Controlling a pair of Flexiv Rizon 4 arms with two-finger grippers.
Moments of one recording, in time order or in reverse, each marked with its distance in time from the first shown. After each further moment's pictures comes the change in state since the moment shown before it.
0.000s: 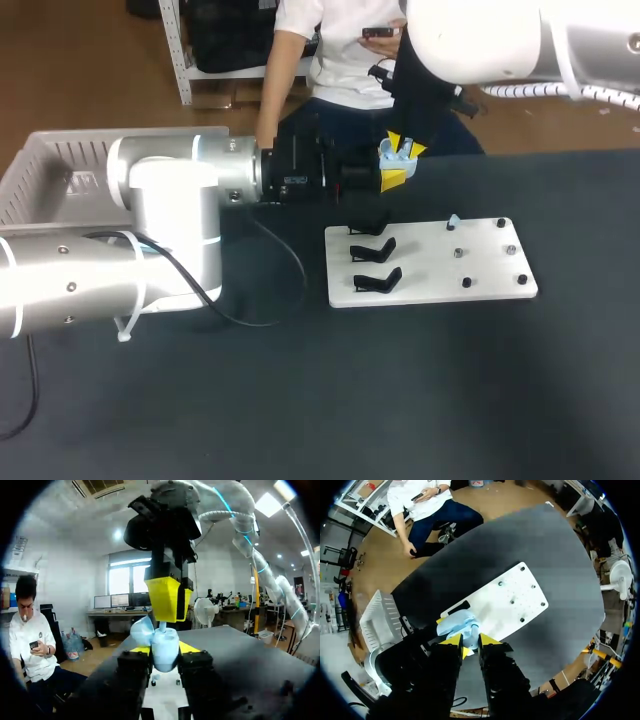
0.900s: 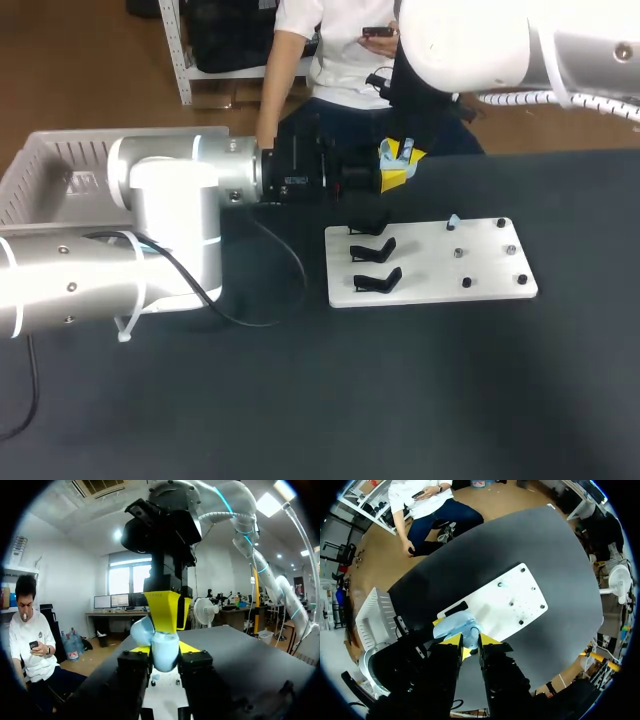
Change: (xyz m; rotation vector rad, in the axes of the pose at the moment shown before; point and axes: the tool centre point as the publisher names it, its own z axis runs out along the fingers) left arm 0.000 0.000 0.000 0.001 0.000 0.000; right arm 0.000 -0.002 0.010 0.025 -0.006 -0.027
